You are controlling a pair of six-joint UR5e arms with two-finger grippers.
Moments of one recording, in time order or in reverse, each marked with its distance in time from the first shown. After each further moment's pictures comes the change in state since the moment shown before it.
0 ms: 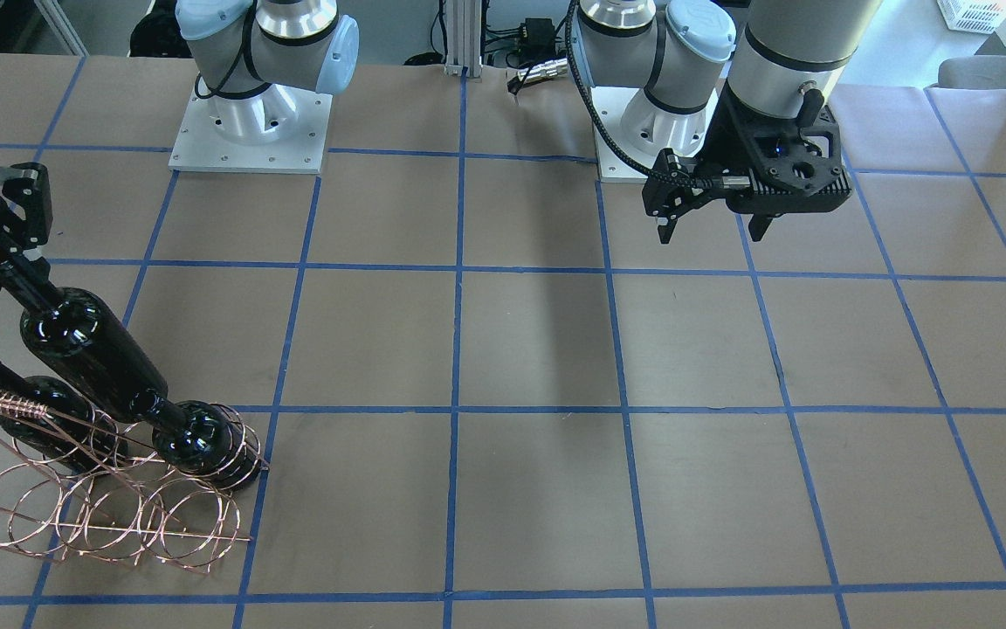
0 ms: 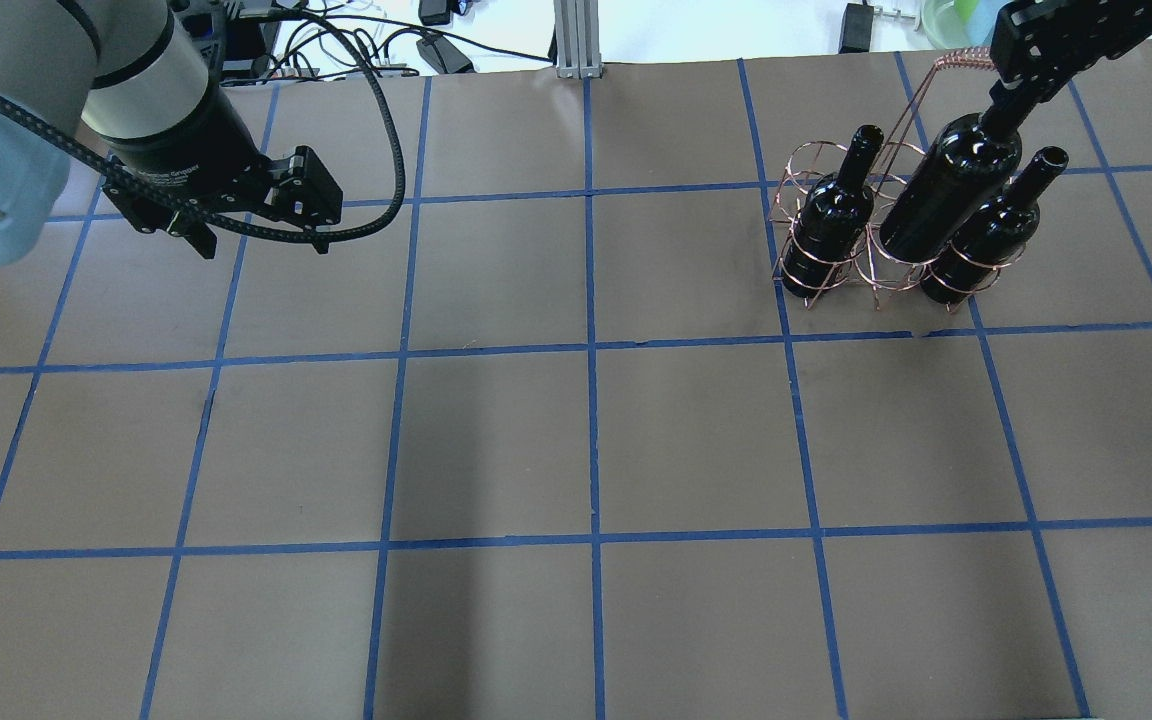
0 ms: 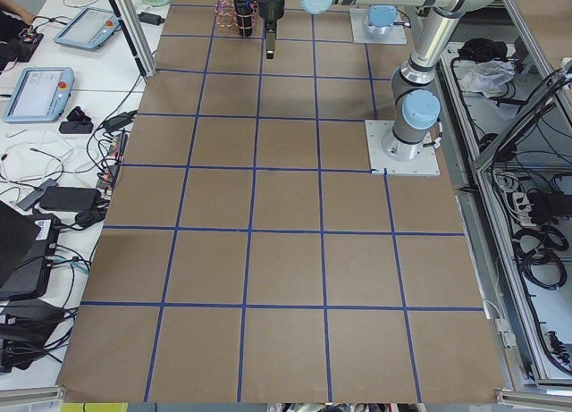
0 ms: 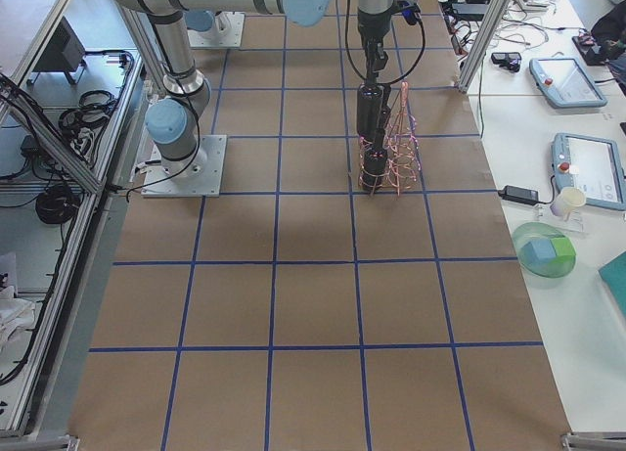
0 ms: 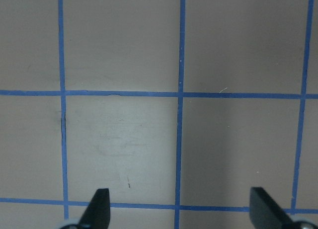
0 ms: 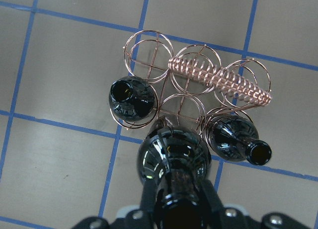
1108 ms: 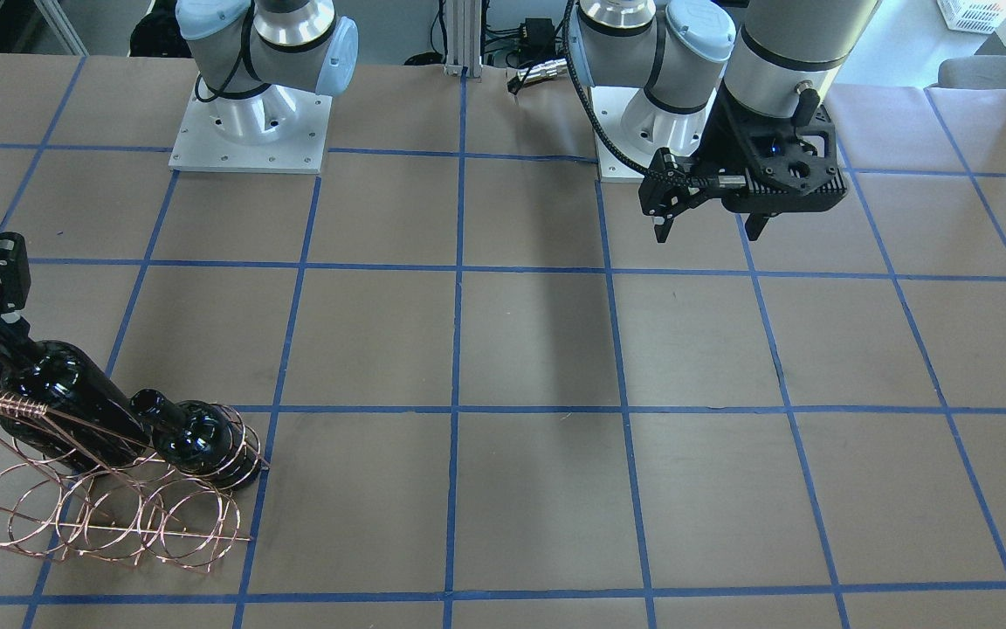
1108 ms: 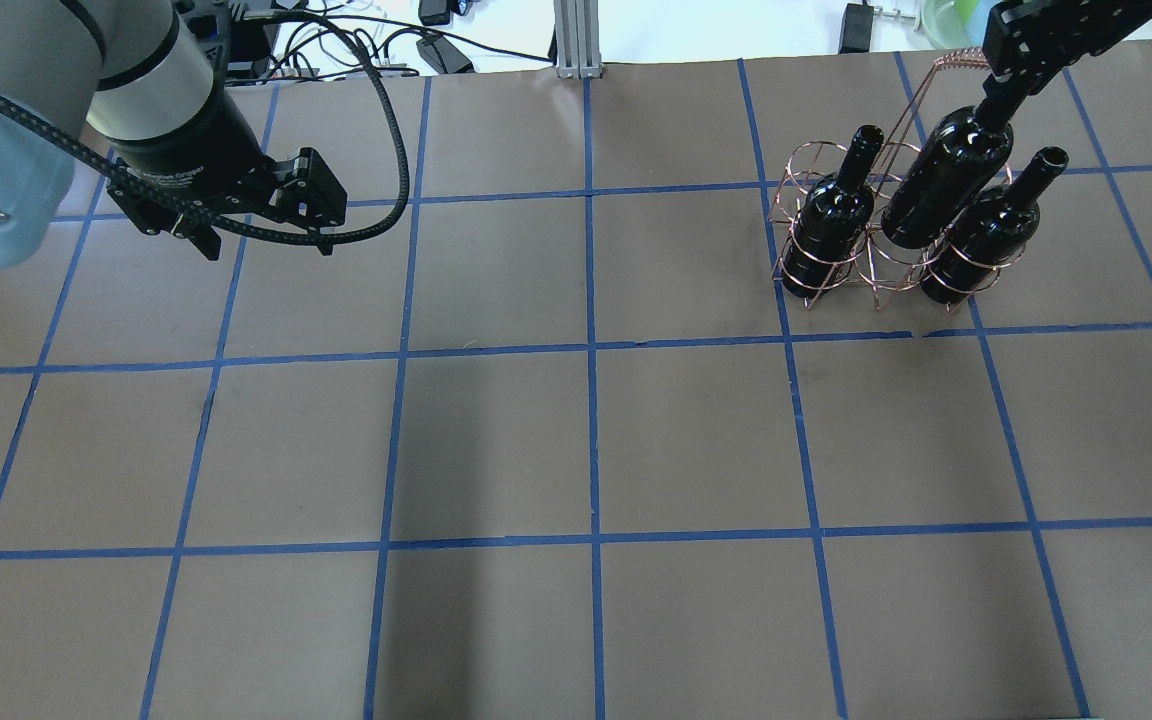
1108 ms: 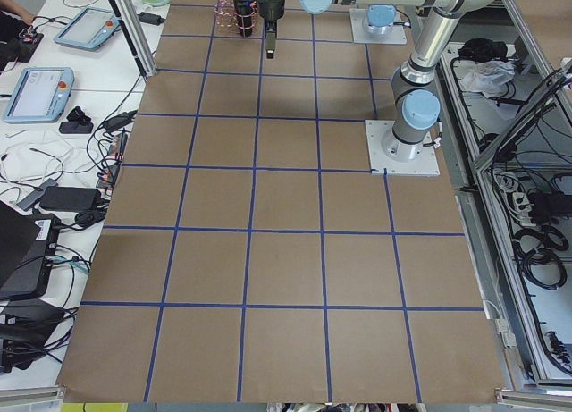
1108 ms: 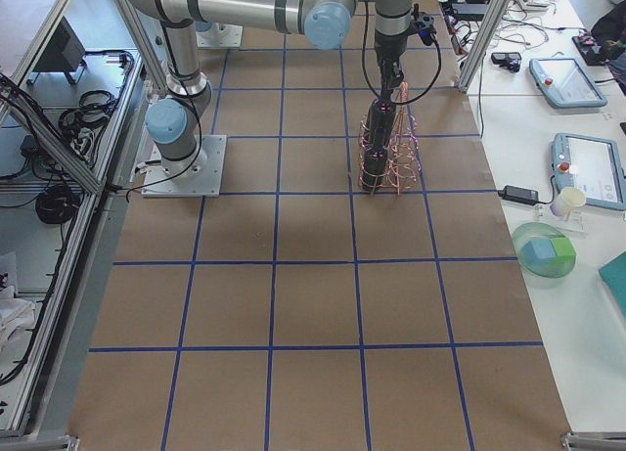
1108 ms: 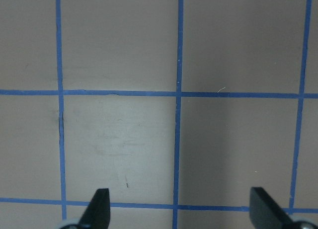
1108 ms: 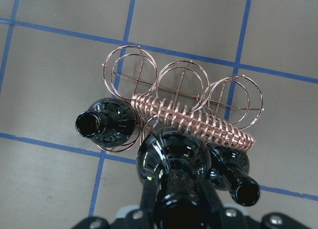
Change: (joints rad) left arm -0.005 0.000 -0.001 0.000 -0.003 -0.004; right arm -0.013 0.087 -0.022 -0.057 0.002 -0.004
